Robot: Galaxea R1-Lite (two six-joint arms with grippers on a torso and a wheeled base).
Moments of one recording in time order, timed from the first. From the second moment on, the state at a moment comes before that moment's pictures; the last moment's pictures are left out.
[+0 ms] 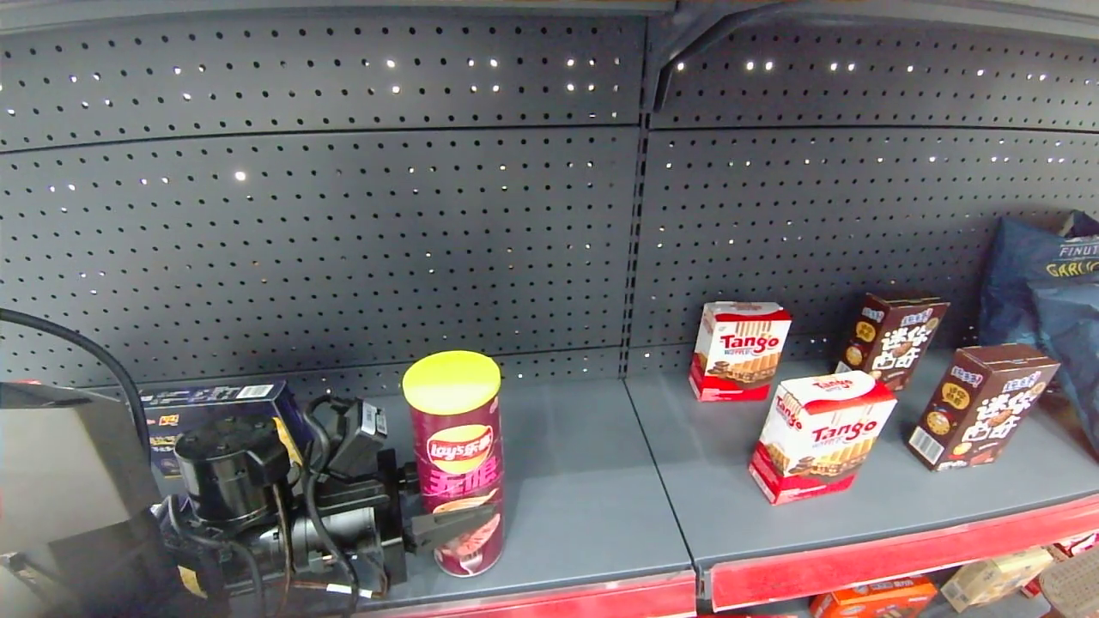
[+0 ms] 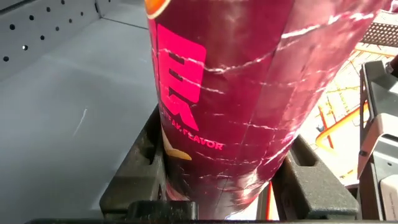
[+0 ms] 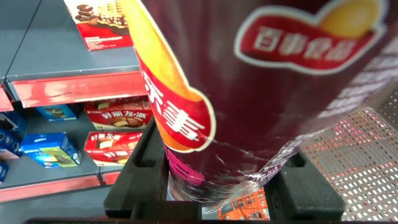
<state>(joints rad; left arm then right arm) -0.23 2.05 -0.26 -1.57 -0.91 0.06 0.13 0.24 -0.26 0.24 -0.22 -0.03</state>
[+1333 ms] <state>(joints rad) -0.11 1.89 -0.10 -1.57 -0.91 0.11 0.13 0.23 -0.26 0.24 -0.22 -0.03</state>
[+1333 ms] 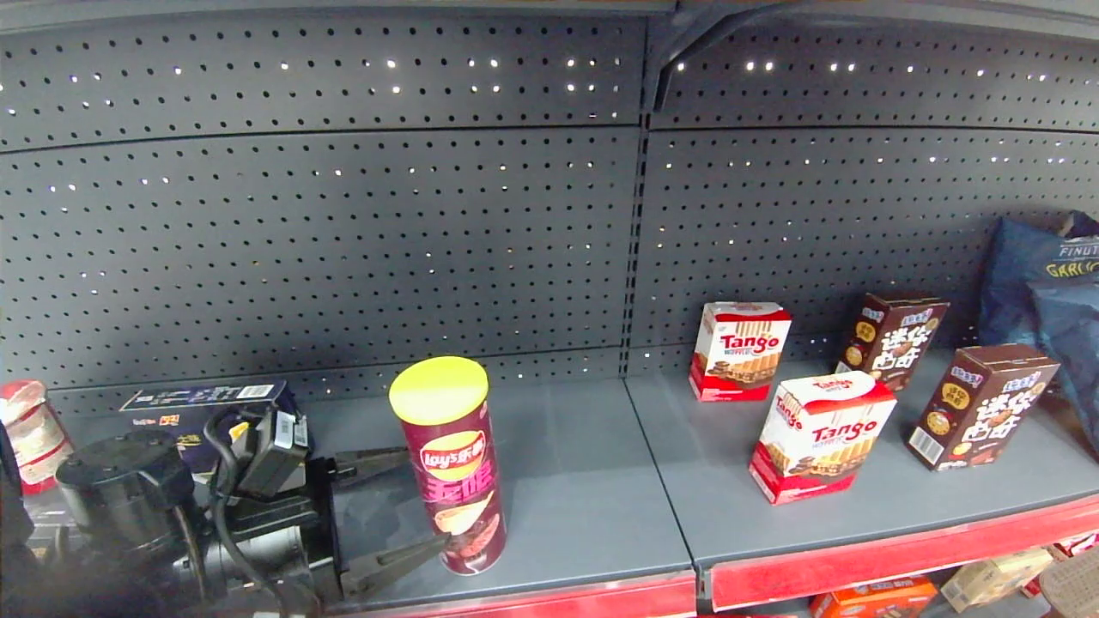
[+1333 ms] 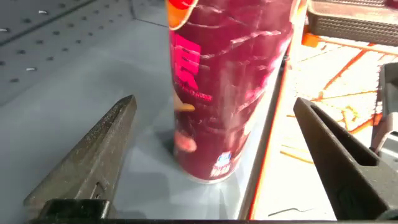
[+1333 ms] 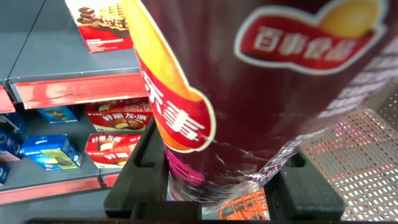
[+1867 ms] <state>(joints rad) -0.09 1.91 -0.16 -1.57 -0.88 0.12 0.13 0.22 -0.25 0.24 -0.22 -0.03</state>
